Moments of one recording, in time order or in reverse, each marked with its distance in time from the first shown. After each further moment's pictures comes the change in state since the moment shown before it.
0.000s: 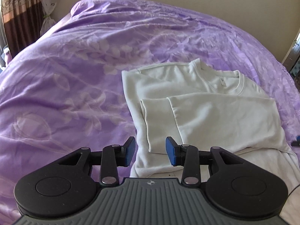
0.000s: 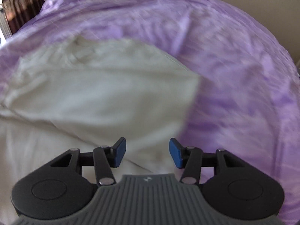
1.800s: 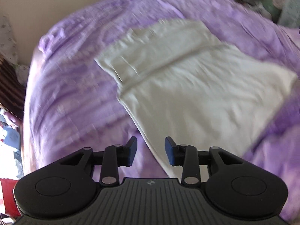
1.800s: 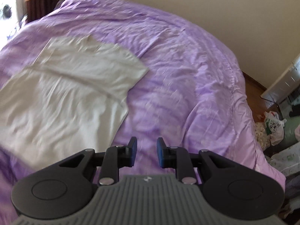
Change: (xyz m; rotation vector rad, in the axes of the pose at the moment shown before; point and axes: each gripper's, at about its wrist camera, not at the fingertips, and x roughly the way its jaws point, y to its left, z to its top) left arm -0.232 -0.046 -0.117 0.550 0.186 -0.013; right arm -0.306 -0.066 -0.155 -0.198 -0.053 -0.135
